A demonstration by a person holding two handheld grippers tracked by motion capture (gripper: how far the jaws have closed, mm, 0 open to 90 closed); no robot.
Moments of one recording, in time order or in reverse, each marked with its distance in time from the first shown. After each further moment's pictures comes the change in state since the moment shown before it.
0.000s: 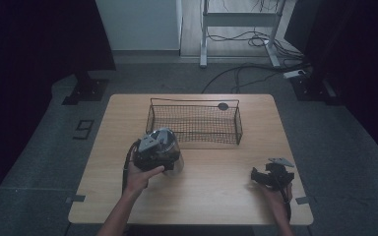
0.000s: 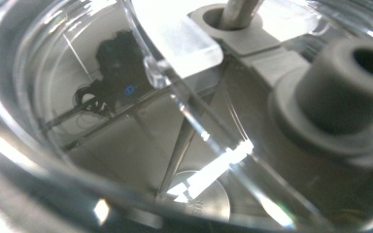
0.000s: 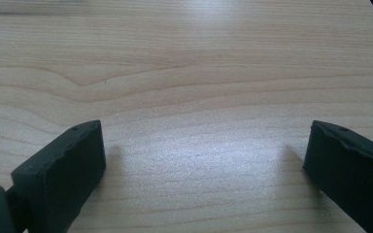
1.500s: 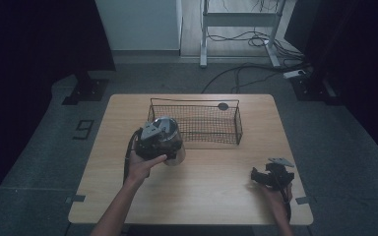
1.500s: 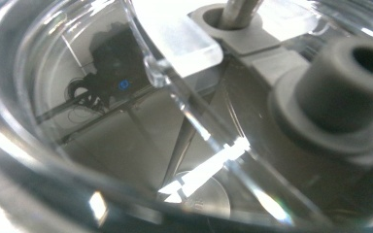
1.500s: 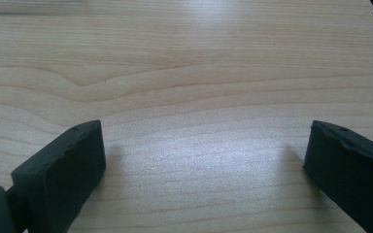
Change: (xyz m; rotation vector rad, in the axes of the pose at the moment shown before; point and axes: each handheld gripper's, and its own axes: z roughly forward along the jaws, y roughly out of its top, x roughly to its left) left arm -0.001 0.036 0.002 -0.024 0.019 0.024; right arm 0.000 0.000 0.000 -0.002 -0.001 -0.001
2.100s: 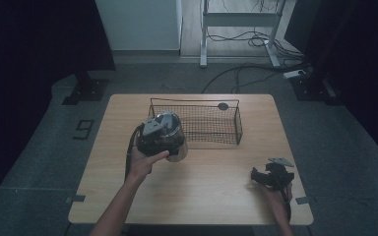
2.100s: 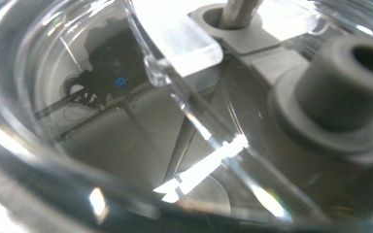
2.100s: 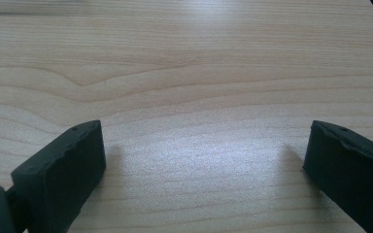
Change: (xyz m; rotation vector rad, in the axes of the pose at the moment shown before) left arm -0.004 0.015 0.002 -0.017 -0.007 0.008; right arm 0.000 0.000 0.000 0.004 0.001 0.000
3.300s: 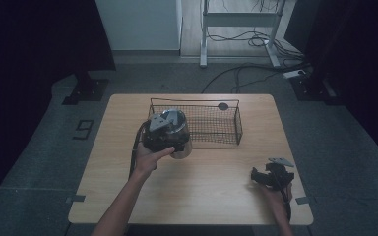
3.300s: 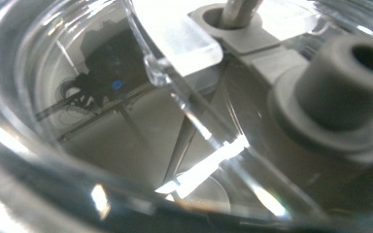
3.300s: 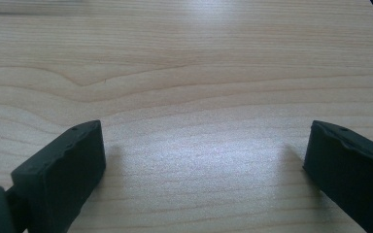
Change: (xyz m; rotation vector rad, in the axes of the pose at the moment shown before) left arm -0.006 0.011 0.012 0.007 -0.003 0.012; right arm 0.000 0.000 0.000 0.000 0.000 -0.001
